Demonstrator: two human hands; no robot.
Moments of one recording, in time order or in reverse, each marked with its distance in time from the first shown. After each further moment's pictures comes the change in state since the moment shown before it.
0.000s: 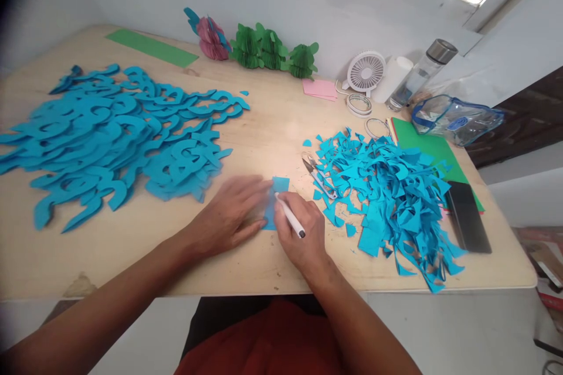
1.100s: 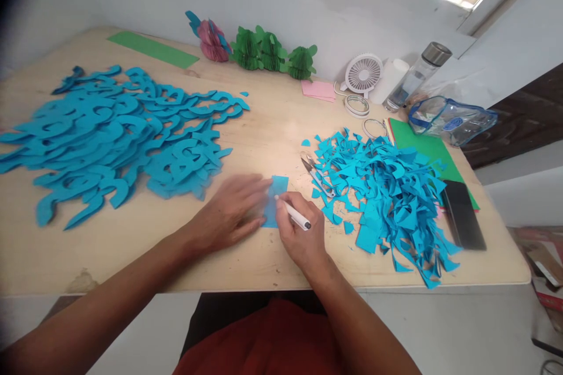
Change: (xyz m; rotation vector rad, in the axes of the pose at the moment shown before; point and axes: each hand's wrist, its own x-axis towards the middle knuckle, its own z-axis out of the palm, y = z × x) left_hand -0.001 -0.002 0.001 -0.010 0.018 0.028; right_hand -0.001 -0.003 -0.004 0.162 -0.030 0.145
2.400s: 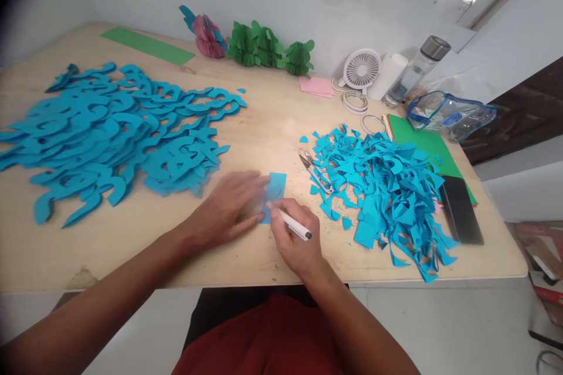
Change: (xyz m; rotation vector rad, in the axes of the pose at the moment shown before) left_hand 0.000 0.000 0.001 -0.031 0.020 -0.013; right_hand -0.016 0.001 0.001 0.107 -0.047 -0.008
